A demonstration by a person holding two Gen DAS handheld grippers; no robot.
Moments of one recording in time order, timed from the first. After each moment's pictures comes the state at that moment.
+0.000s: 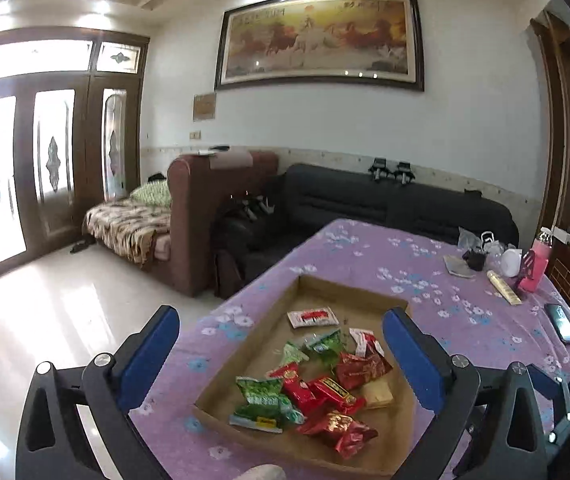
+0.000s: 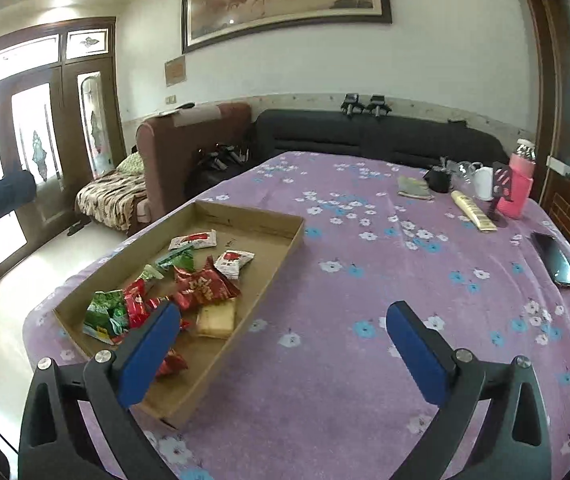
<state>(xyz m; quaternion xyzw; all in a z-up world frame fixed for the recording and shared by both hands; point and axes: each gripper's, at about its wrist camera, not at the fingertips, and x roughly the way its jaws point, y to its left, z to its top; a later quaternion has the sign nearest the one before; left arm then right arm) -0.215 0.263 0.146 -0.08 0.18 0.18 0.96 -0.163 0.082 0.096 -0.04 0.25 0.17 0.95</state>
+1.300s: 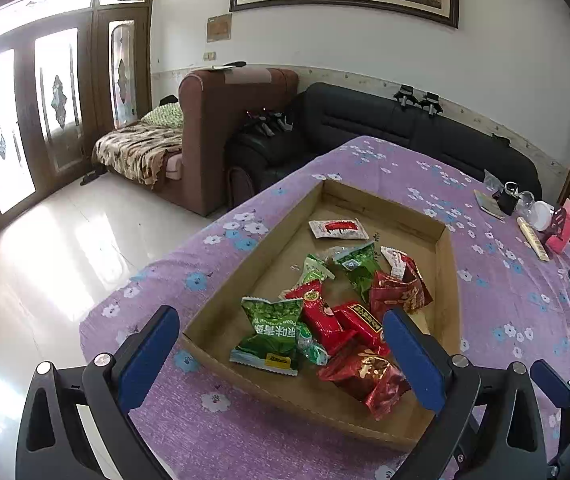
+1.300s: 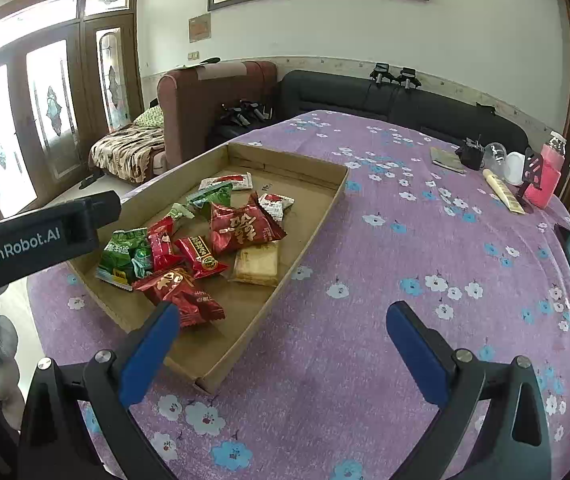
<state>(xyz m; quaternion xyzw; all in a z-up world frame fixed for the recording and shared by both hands) -0.181 0.284 0.088 -0.12 0.31 0.20 0.92 -0.167 0.124 0.067 -0.09 0.32 0.21 0.92</state>
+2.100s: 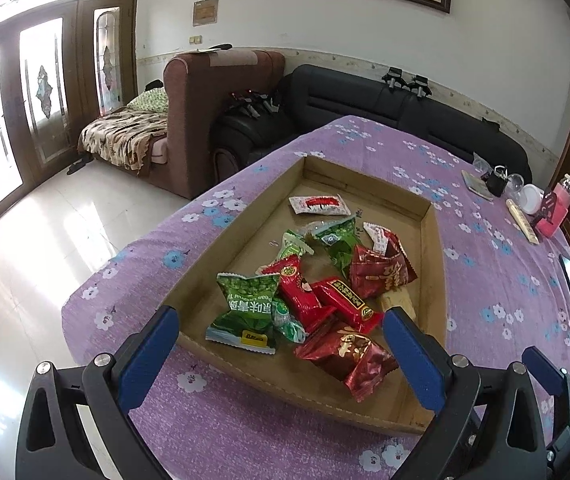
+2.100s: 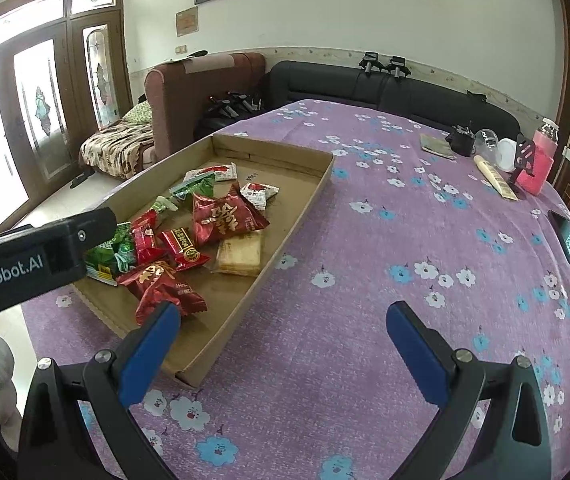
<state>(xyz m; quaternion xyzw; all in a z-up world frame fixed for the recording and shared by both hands) -0.174 0.272 0.079 -0.12 0.34 0.18 0.91 -0.161 0.117 0.062 -0.08 0.34 0.19 0.92</state>
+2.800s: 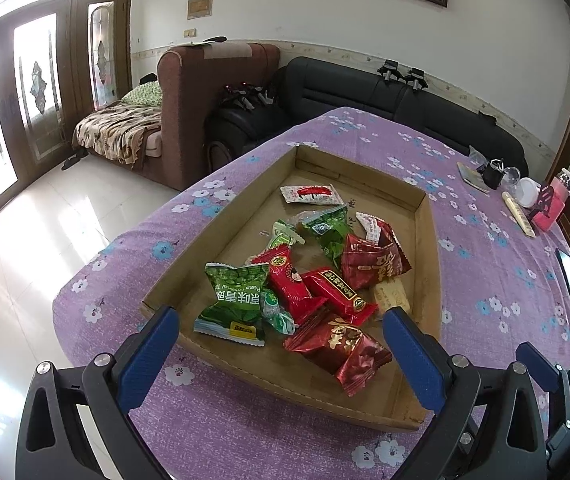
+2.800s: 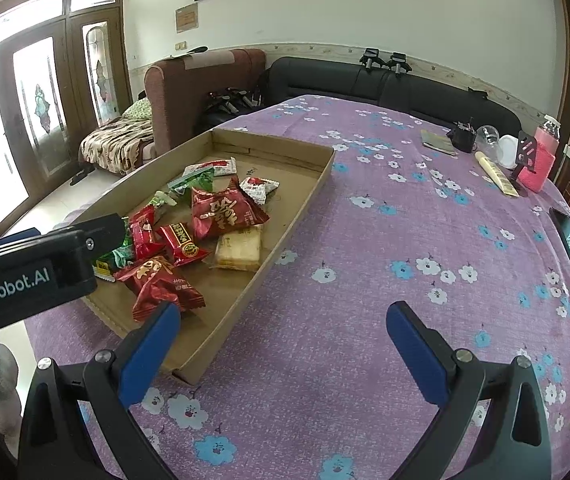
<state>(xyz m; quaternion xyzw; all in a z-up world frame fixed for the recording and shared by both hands) -0.170 0.268 0.075 -0.13 0.35 0.17 0.91 -0.160 0.117 0.059 -0.08 0.35 0.18 0.92</state>
